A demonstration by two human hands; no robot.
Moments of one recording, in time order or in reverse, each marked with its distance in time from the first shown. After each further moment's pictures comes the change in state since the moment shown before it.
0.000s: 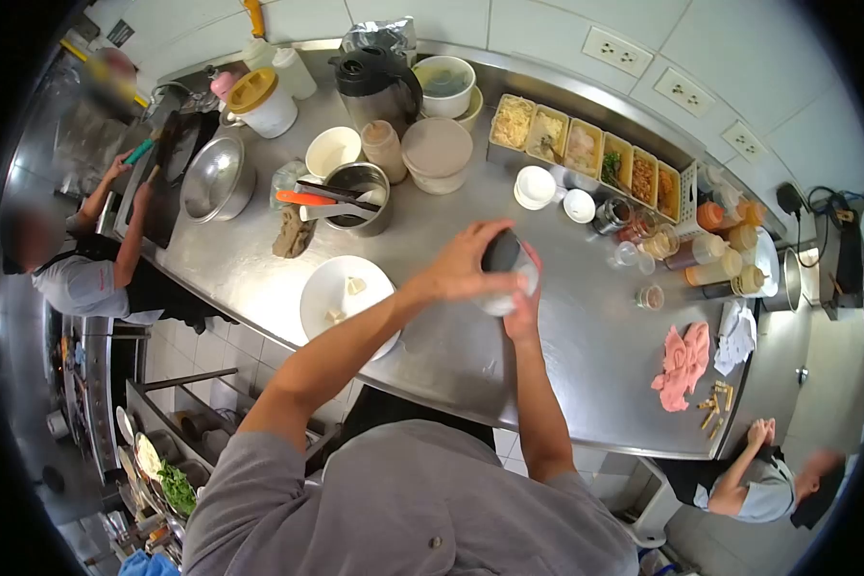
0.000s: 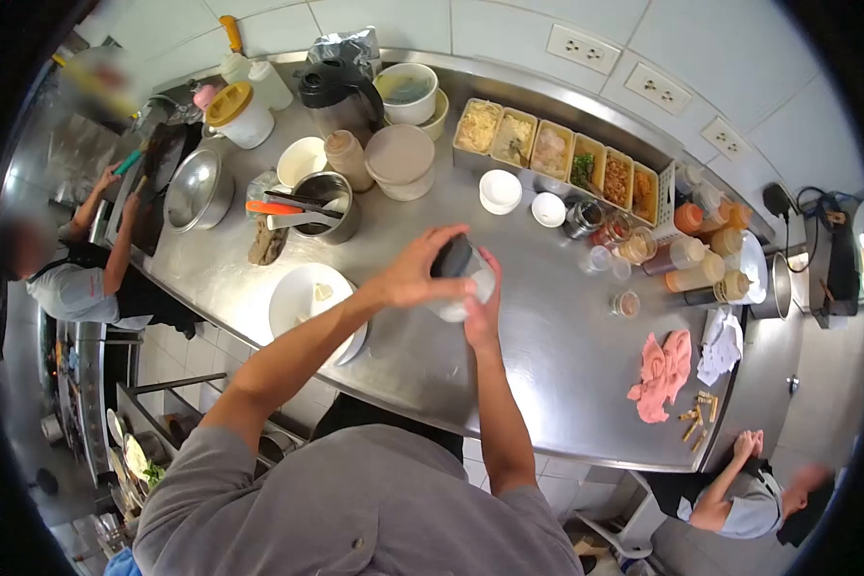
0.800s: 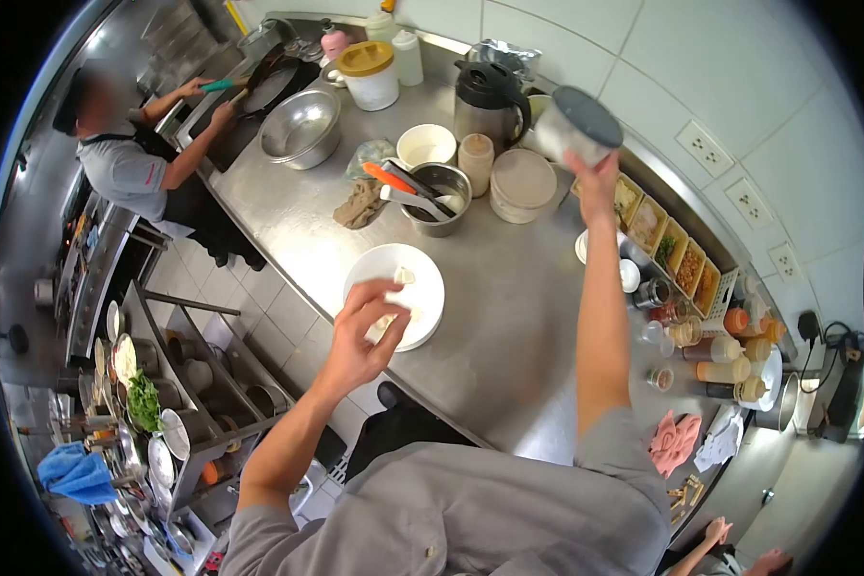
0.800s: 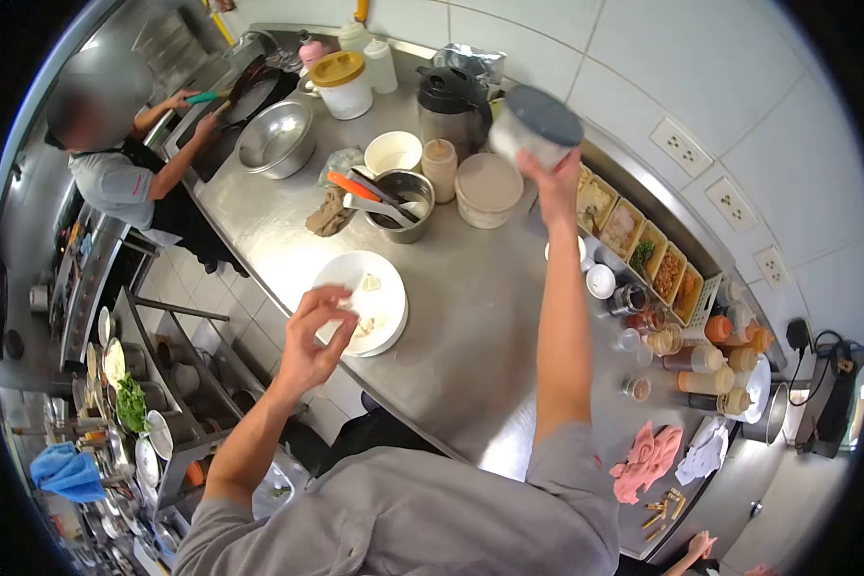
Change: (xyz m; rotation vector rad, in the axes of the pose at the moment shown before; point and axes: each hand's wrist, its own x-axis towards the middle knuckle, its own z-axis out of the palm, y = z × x) left_hand -0.207 0.035 -0.044 0.226 0.816 -0.018; right_hand 0.263 -0.058 0.084 -0.268 -0.248 -0.229
